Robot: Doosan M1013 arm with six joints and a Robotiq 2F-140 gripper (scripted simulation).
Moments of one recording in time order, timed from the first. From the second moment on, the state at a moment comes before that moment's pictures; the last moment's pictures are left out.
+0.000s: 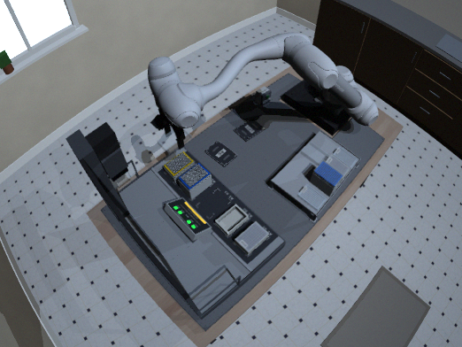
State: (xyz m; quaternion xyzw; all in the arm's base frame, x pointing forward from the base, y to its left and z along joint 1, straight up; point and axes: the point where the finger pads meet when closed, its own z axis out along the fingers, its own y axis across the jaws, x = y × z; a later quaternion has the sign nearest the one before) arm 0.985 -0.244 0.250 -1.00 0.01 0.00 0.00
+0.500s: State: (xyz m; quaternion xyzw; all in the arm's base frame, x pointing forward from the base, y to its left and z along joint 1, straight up) arm 0.925 -0.244 0.252 -1.00 0.01 0.00 0.00
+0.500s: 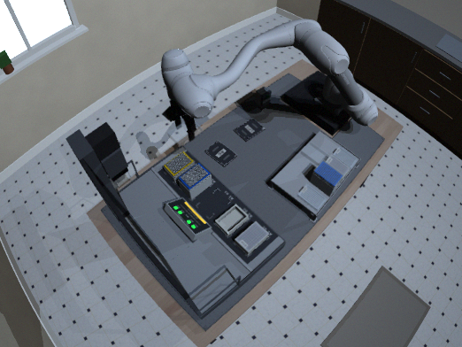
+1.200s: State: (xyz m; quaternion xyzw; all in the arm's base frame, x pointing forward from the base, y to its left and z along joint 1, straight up) arm 0.837 -0.245 0.253 -1.00 0.01 0.00 0.00
